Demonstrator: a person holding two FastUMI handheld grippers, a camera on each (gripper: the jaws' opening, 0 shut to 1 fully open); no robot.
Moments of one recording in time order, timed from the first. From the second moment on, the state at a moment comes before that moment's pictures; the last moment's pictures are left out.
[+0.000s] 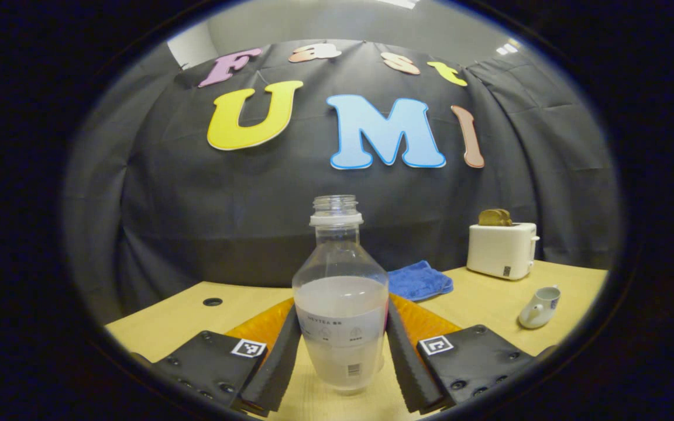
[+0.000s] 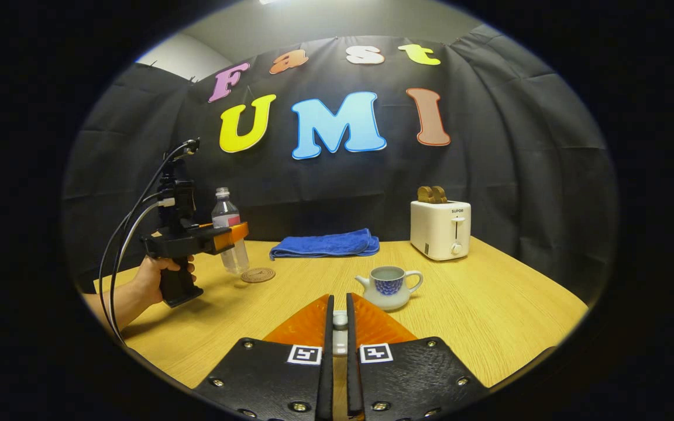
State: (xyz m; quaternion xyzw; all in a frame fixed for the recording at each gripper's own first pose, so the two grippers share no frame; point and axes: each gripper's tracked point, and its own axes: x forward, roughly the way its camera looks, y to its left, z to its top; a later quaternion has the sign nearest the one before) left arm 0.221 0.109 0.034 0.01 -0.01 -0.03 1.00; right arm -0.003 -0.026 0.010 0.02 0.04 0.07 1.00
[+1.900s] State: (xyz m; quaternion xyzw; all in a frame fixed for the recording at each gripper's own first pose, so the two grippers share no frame) left arm 0.157 0.095 0.011 -0.02 0.02 0.00 1.00; right arm 0.046 -0.060 0.004 0.00 0.04 0.03 1.00
